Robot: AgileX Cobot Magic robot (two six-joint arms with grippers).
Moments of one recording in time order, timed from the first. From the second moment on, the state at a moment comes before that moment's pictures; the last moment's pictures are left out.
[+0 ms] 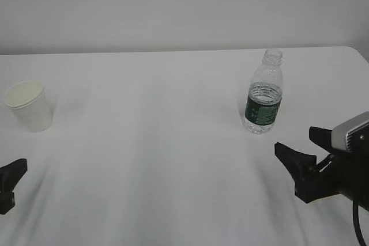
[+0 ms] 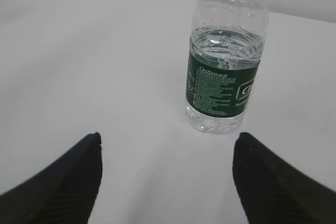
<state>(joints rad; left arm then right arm) -0.14 1.63 -0.01 0.04 -1.14 -0.03 0.22 1.71 -0.17 -0.21 -1.14 -0.04</state>
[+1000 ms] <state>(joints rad) -0.14 1.63 -0.02 0.00 -1.15 -0.03 0.22 1.82 -0.26 -0.17 -1.14 -0.04</state>
